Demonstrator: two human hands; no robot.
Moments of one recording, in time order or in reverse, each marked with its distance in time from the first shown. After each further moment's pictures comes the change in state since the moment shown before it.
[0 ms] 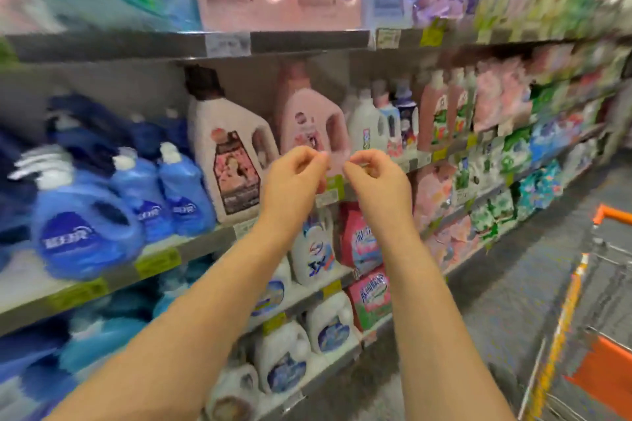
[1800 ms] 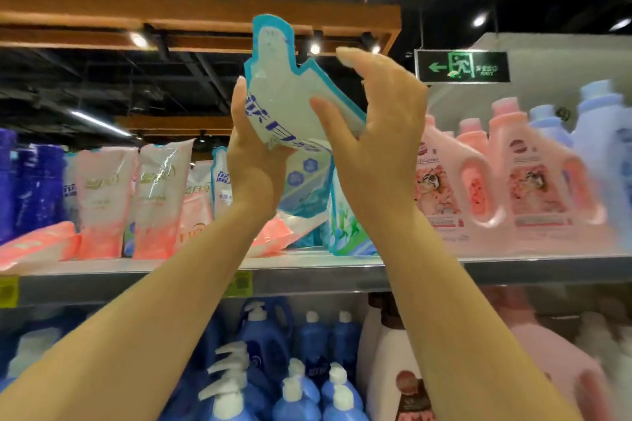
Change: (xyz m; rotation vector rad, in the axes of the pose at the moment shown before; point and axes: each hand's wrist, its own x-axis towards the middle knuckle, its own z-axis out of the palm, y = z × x) left_hand 0.234 0.122 -0.291 0.119 0.865 0.726; right_hand 0.148 -0.268 0.232 0.375 0.349 -1.221
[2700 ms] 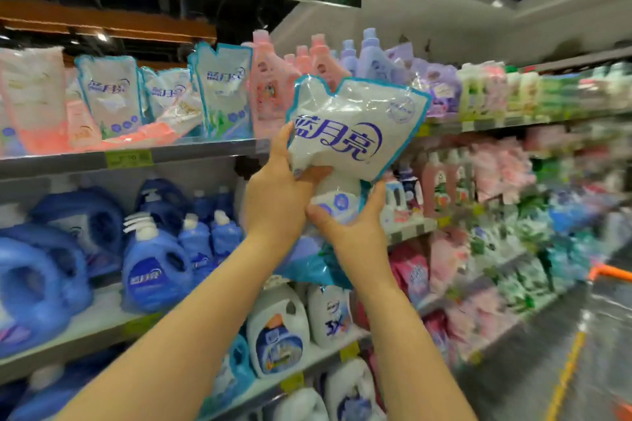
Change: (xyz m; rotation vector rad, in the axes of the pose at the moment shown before) left_hand -0.280 0.274 -0.065 0.163 -0.599 -0.274; right_hand -0.100 -0.211 -0.318 0.043 -0.239 1.068
